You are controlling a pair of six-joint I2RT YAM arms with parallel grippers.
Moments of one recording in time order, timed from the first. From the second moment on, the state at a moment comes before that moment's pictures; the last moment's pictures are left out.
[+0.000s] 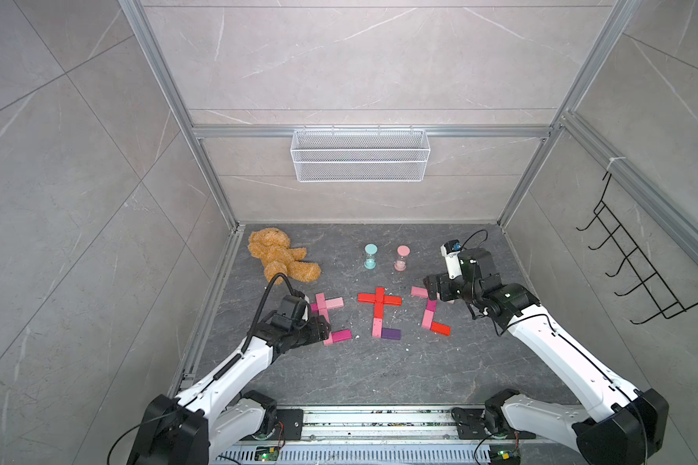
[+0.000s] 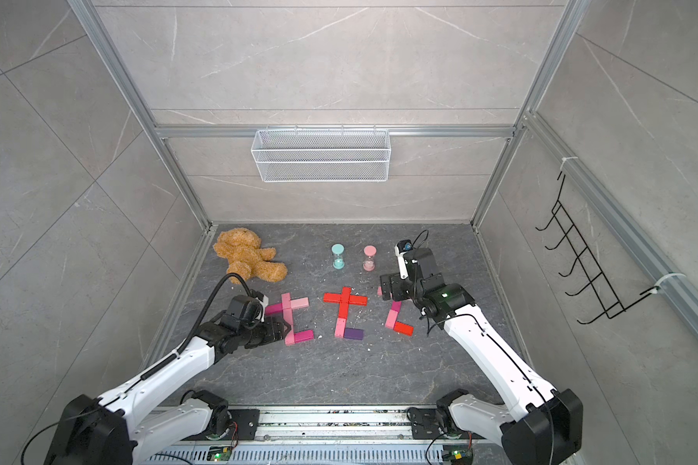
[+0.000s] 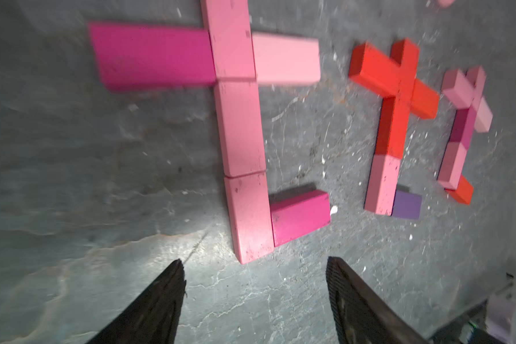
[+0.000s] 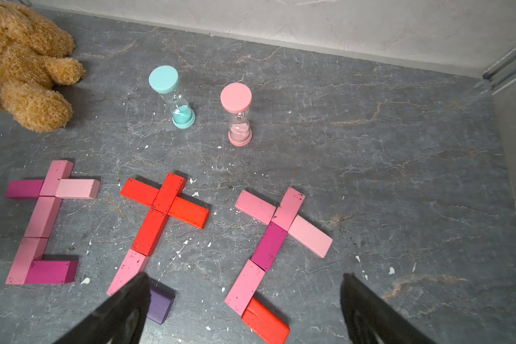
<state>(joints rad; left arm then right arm) -0.43 1.01 0.57 -0.50 0.12 -0.59 0.41 1.17 1.05 -0.60 0.11 0.13</state>
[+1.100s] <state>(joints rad) -0.12 1.36 0.30 0.57 -0.37 0.00 0.25 1.50 0.38 0.76 0.54 -0.05</state>
